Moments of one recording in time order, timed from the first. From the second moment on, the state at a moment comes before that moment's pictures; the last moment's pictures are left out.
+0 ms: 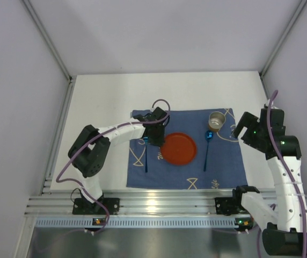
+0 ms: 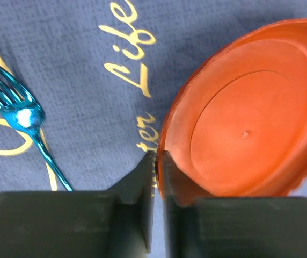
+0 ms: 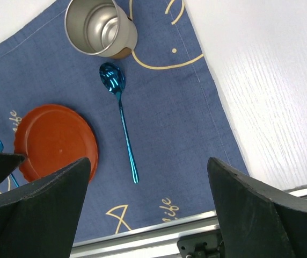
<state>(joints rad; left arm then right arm) -0.74 1.82 1.24 -0.53 0.00 -0.63 -0.02 0.85 1.05 -1.02 0.04 0.46</state>
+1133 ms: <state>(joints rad) -0.29 0.96 0.11 0.47 -0.44 -0.12 0.05 0.67 0.82 -0.54 -0.33 0.62</state>
